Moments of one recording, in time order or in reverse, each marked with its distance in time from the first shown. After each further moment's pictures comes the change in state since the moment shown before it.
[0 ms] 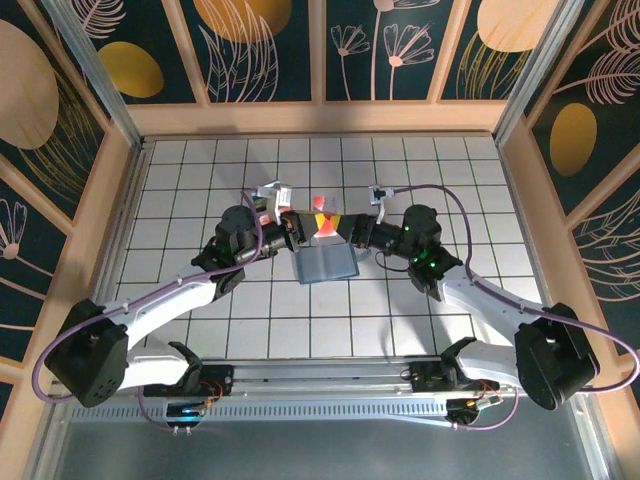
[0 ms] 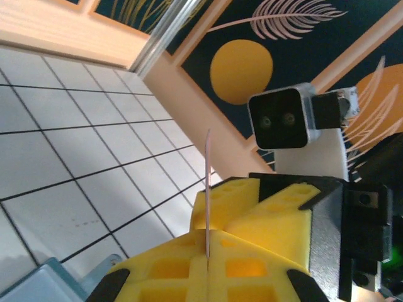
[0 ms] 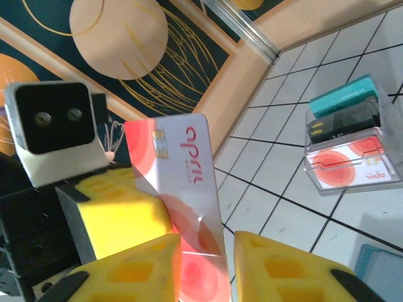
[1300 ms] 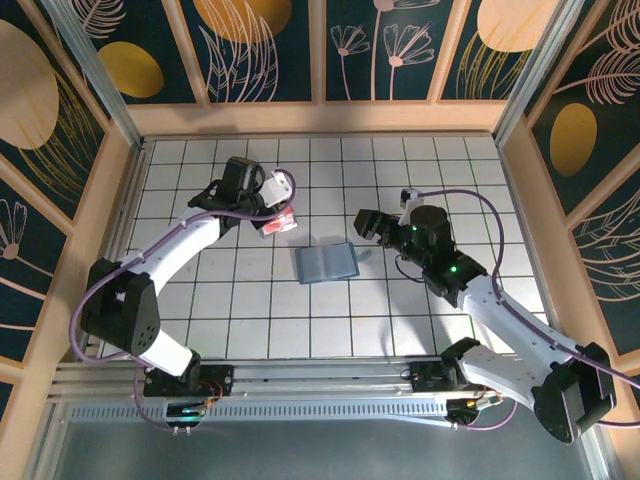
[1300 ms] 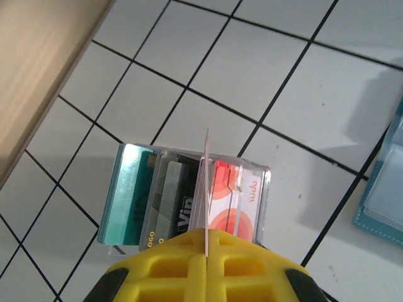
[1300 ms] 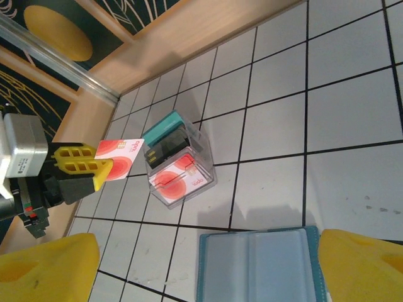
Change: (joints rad) left arm 0.248 0.308 0.459 -0.832 -0.292 1.288; right arm -0.014 -0.198 0.071 -0.554 0.482 -0.095
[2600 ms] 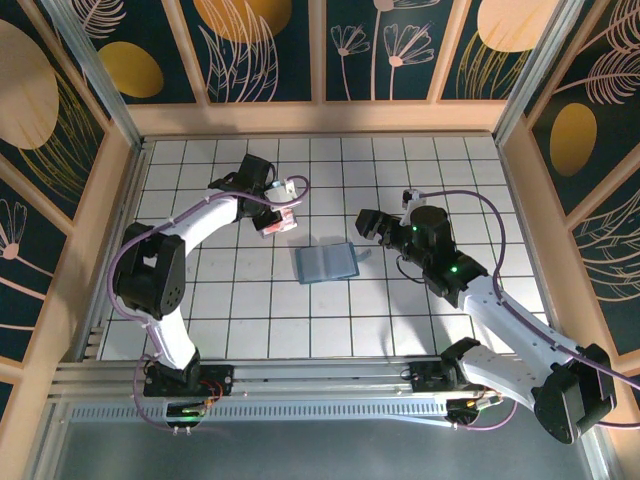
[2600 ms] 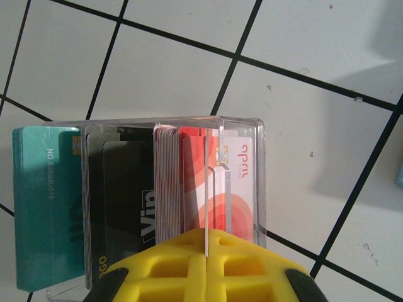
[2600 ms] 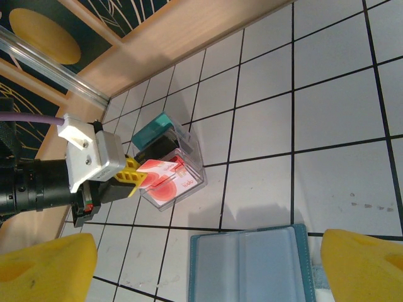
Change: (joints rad) left arm 0.028 0.253 0.144 -0.137 0.007 0.160; right arm -0.003 -0.003 0.000 -0.017 0.023 0.004
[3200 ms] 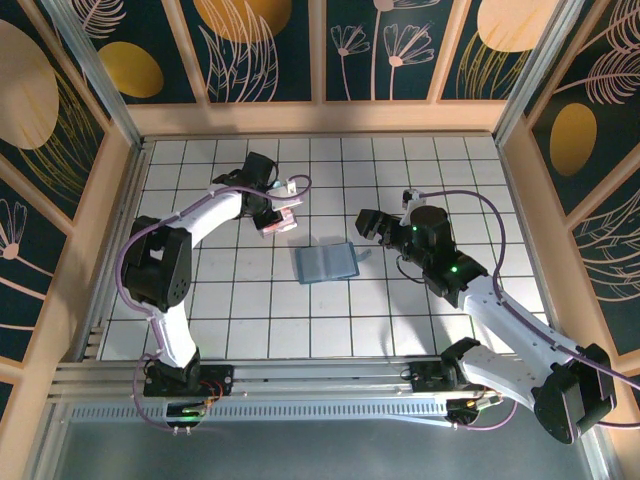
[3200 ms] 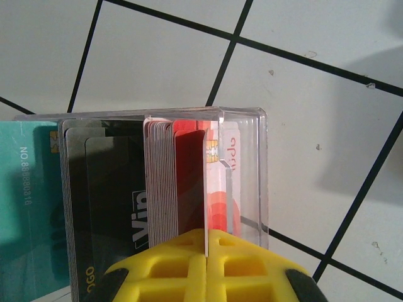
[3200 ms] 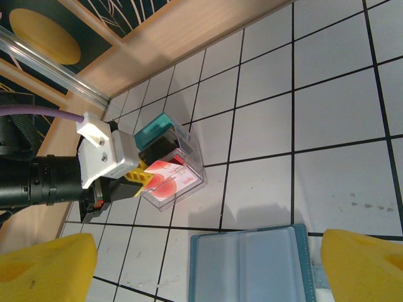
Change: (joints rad) left arm 0.001 0.065 0.069 -0.070 -0.020 0.007; right arm 0.000 0.000 0.000 0.000 0.000 0.001
